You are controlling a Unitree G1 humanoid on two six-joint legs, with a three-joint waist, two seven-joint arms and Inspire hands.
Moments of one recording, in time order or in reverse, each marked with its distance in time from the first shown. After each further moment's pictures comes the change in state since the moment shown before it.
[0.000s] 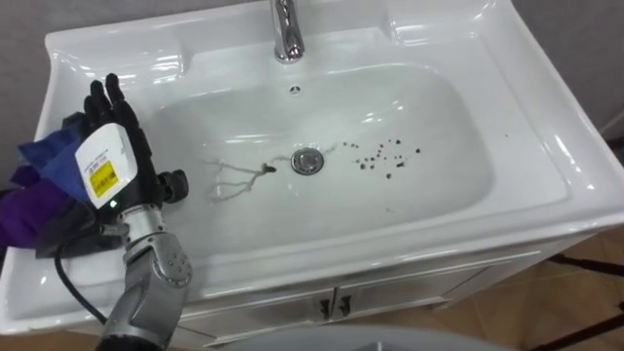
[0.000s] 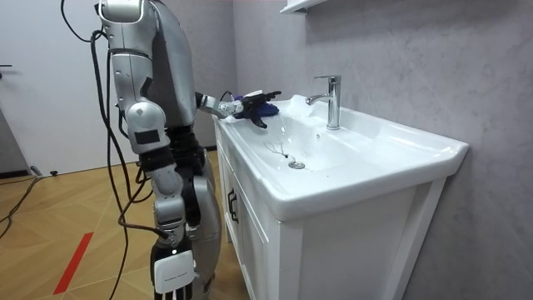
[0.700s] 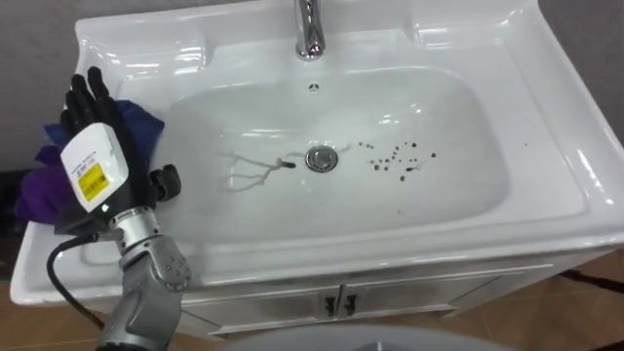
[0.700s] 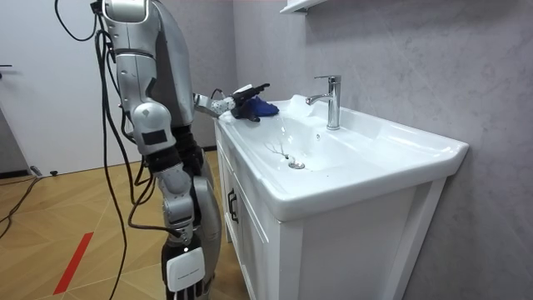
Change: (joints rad) left arm 0.030 0.000 0.006 -0.047 -0.002 -0.007 0.085; right arm 0.007 -0.001 0.005 -0.032 -0.006 -0.003 0.006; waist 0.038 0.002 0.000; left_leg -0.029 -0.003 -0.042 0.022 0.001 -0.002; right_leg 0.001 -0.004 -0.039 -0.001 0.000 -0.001
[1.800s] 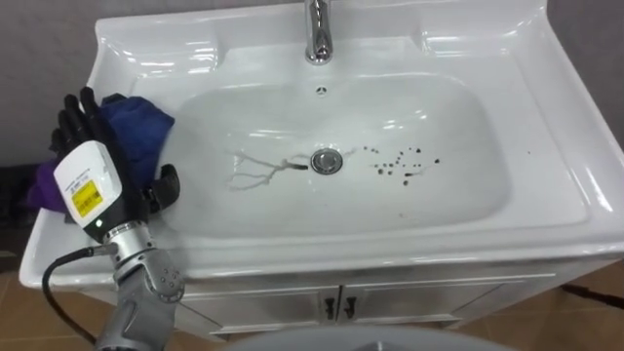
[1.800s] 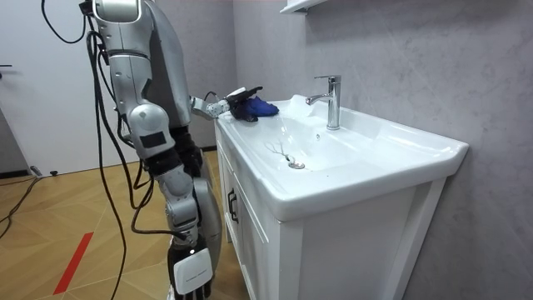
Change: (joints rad) left arm -0.016 0.002 0.038 0.161 -0.008 -0.067 0.028; right arm 0.005 -0.011 0.003 -0.023 0.001 0.001 0.003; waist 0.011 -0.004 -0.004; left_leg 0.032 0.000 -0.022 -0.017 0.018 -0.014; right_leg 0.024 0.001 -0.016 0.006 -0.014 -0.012
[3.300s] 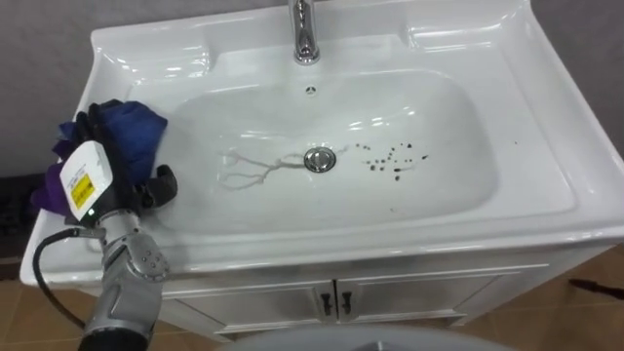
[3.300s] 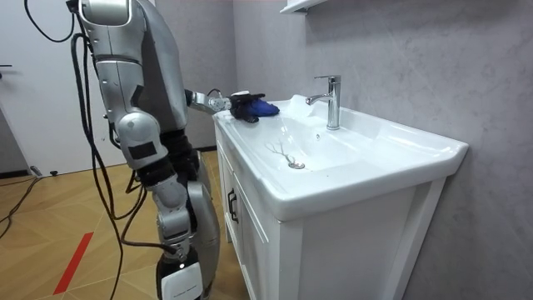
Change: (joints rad) left arm -0.079 0.000 0.109 0.021 -0.079 0.054 -0.311; right arm 0.019 -0.002 -0.093 -0.020 -0.059 0.068 -0.017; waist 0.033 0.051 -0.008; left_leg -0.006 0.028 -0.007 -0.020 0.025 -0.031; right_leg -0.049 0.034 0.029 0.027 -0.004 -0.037
